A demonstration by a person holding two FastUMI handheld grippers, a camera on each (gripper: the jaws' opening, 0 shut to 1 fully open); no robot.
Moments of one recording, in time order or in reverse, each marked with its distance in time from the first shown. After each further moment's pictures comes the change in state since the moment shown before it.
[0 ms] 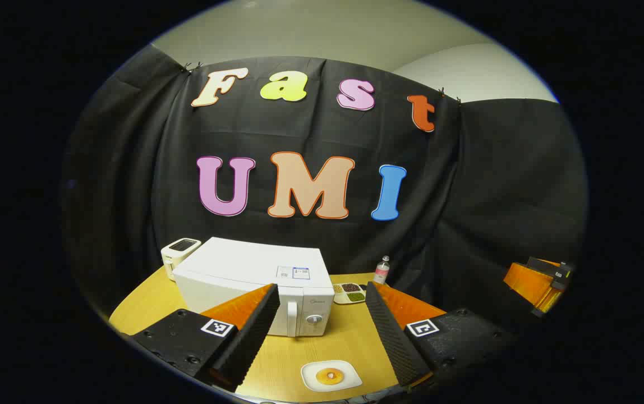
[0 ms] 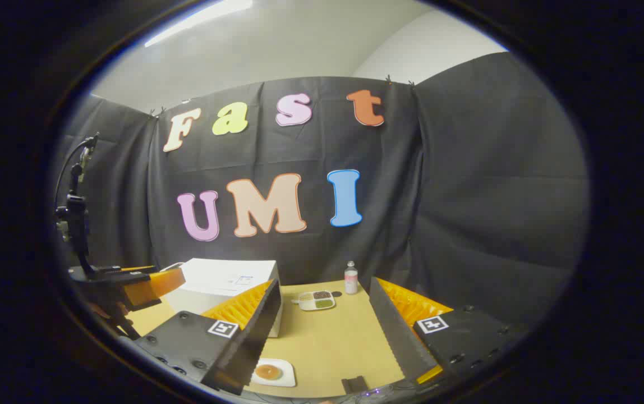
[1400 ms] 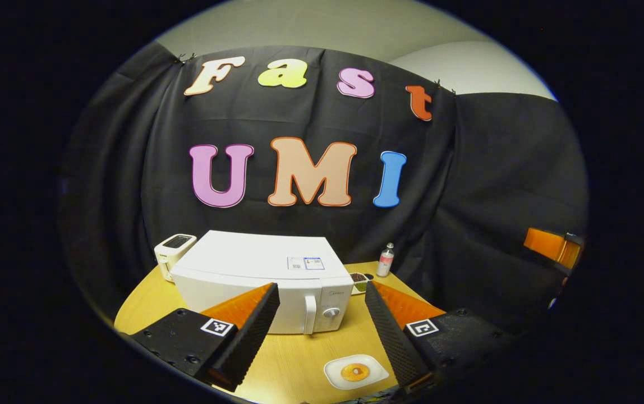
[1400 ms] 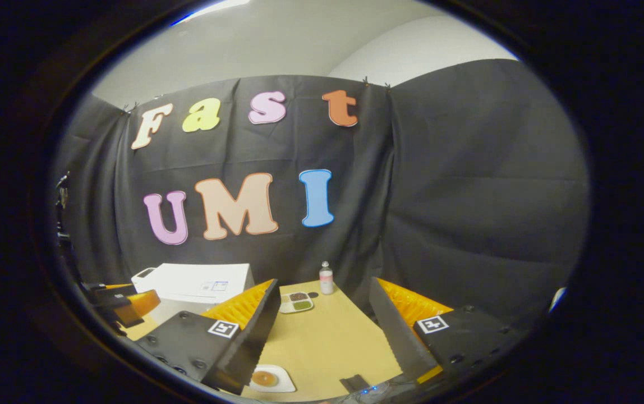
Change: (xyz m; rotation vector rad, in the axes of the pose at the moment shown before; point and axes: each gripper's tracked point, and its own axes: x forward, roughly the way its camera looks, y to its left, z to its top) left arm 0.027 0.052 -0.041 0.027 0.060 -0.085; right arm 0.006 0.002 0.000 0.005 -0.008 -0.211
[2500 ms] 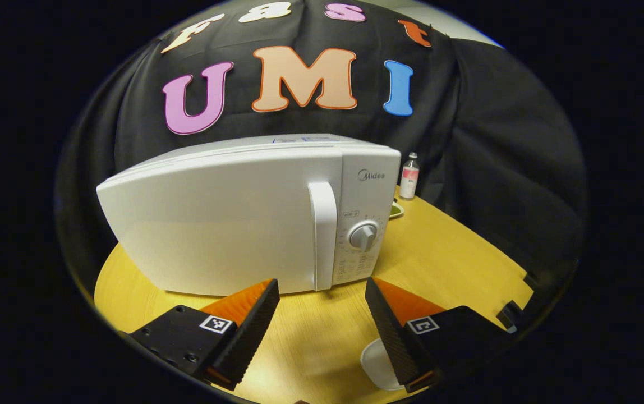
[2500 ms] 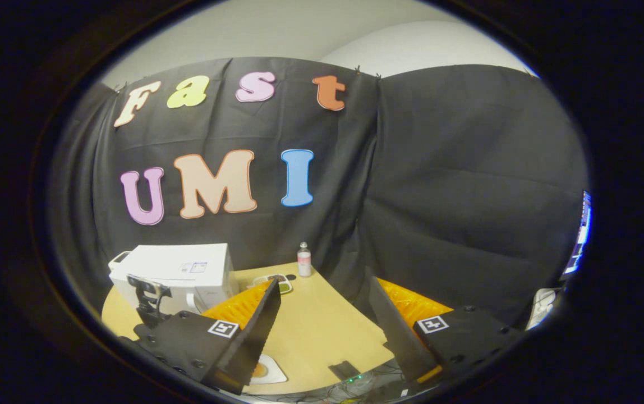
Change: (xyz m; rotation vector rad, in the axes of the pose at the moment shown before) left arm 0.134 0.036 -0.224 0.084 0.292 0.027; right arm -0.006 0.001 -0.036 -0.071 0.101 -0.144
